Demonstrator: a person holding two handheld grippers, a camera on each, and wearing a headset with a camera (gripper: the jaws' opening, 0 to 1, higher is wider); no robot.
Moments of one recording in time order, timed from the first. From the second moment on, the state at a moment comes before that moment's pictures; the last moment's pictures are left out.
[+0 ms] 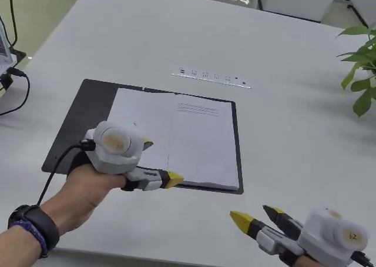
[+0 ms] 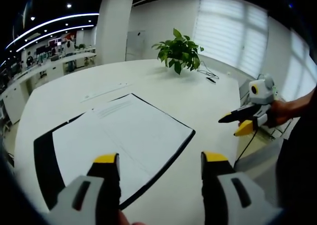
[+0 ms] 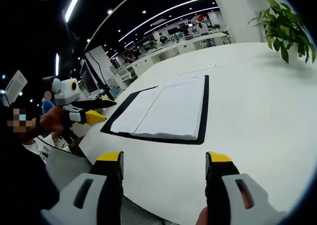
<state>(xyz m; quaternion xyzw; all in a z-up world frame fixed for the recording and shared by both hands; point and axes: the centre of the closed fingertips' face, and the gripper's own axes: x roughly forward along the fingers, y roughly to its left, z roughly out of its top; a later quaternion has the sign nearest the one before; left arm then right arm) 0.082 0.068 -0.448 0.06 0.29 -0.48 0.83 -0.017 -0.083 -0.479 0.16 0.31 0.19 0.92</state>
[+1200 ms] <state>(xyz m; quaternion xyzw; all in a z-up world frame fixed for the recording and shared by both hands) 0.116 -0.032 -0.529 0.10 0.30 -0.47 0.82 -0.020 -0.091 -0.490 0.16 0.35 0.22 0.90</state>
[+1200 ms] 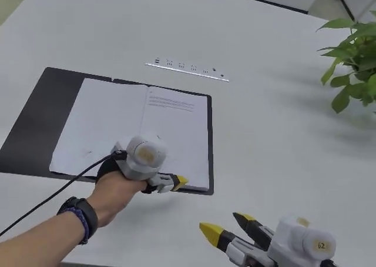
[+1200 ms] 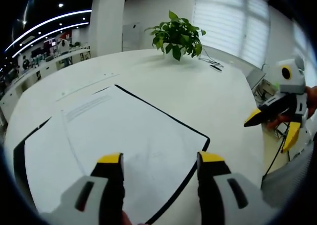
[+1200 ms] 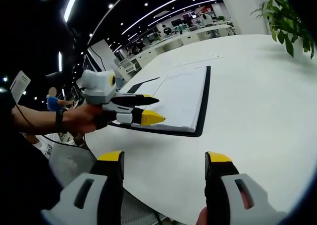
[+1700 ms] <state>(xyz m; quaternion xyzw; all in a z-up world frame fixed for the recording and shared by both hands) 0.124 -0.040 -0.550 0.15 0.28 -0.45 0.83 -0.010 -0.094 -0.487 0.15 0.34 0.22 0.90</state>
